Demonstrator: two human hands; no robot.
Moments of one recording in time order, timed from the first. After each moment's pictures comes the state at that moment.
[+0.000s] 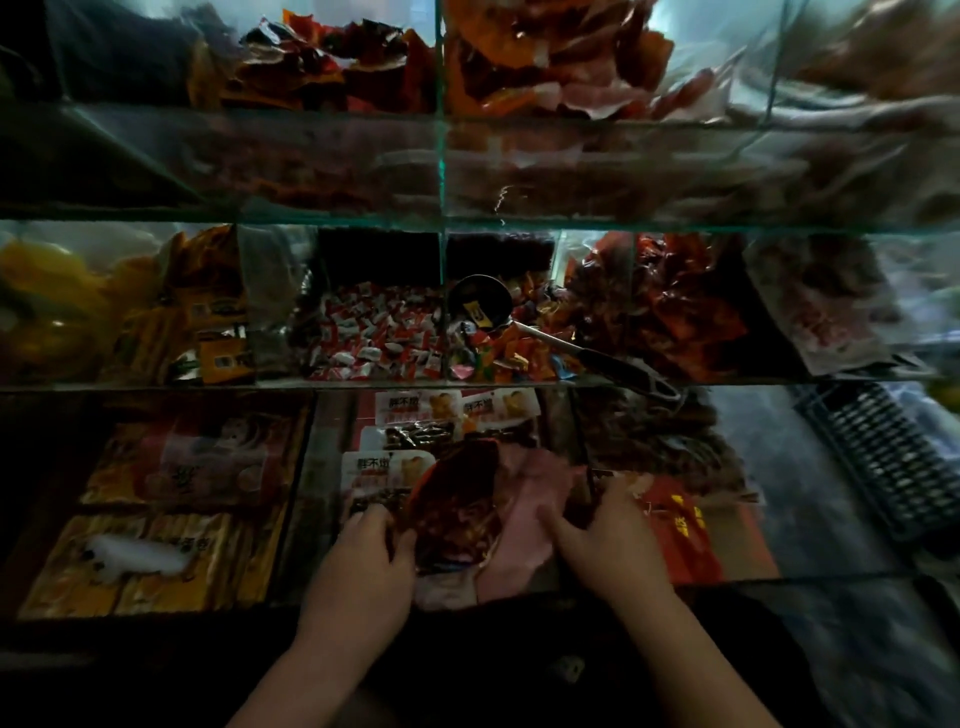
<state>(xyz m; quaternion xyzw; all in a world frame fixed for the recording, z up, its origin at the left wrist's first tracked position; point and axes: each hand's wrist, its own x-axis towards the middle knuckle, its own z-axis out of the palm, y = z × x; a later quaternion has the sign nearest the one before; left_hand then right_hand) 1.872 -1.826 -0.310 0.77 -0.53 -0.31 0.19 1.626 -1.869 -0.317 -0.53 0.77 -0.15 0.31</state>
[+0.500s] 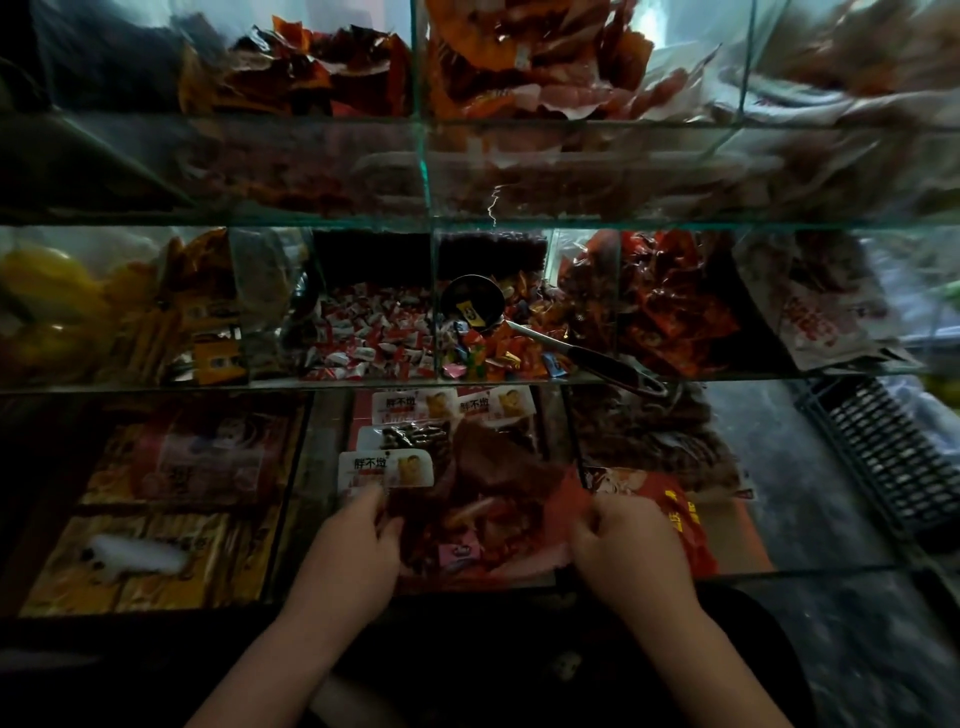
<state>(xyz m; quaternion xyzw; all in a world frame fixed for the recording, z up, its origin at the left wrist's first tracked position) 1.872 -1.832 -0.290 0.75 -0.53 -0.33 0.23 1.614 -1.850 -0.279 -0.65 0.72 -0.17 0.18</state>
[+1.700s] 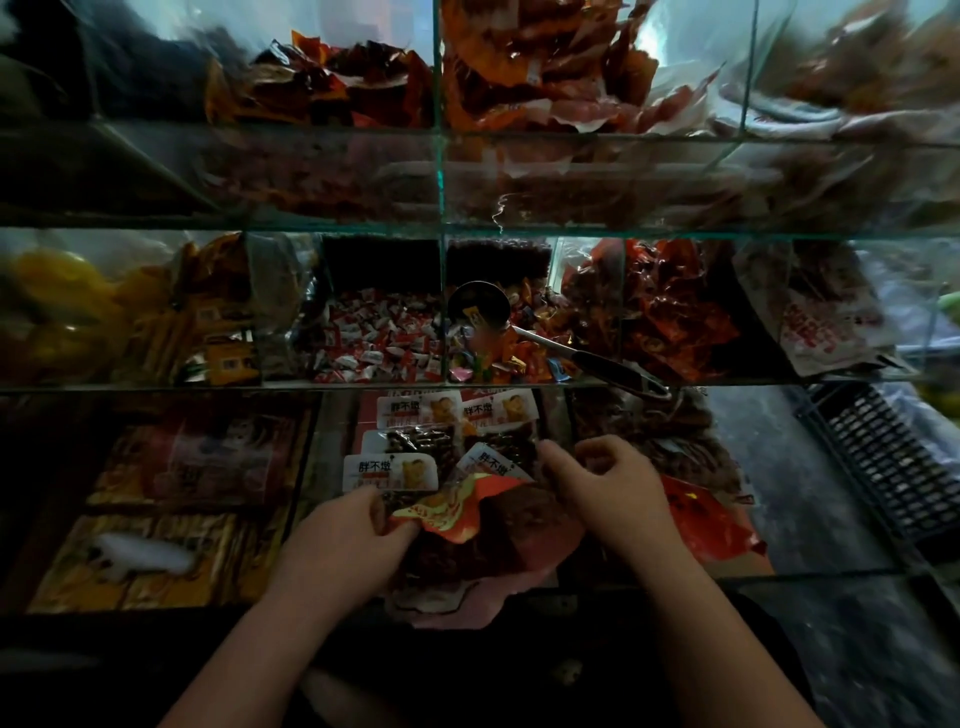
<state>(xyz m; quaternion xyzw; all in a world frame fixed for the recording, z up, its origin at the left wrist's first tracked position) 1.893 -1.841 -0.288 0.77 -0.58 -0.22 0.13 1.628 -1.884 -0.261 -0.50 0.74 -0.27 0.36</state>
